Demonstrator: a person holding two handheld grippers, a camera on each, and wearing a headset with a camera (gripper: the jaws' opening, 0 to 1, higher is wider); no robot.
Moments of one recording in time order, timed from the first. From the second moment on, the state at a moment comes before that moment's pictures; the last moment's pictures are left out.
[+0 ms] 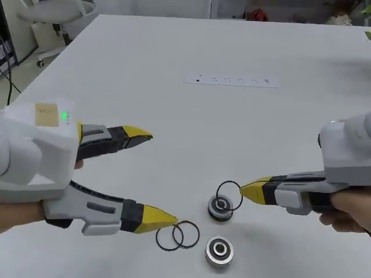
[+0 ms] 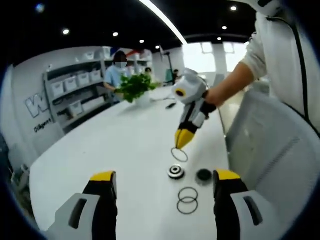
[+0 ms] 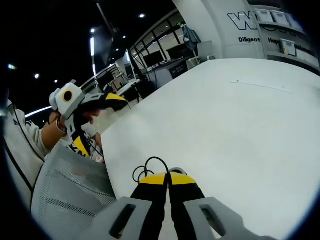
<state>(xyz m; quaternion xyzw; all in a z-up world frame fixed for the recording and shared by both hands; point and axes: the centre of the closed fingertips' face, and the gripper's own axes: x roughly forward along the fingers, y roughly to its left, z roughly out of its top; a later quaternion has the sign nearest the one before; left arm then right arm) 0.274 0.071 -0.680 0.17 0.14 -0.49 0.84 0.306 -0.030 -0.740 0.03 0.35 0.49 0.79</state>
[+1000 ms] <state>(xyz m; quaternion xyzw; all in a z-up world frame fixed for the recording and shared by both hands) 0.236 0.114 -0.698 0.11 0.17 -0.44 0.88 0.280 -0.003 -0.723 0.02 0.35 0.53 0.77</state>
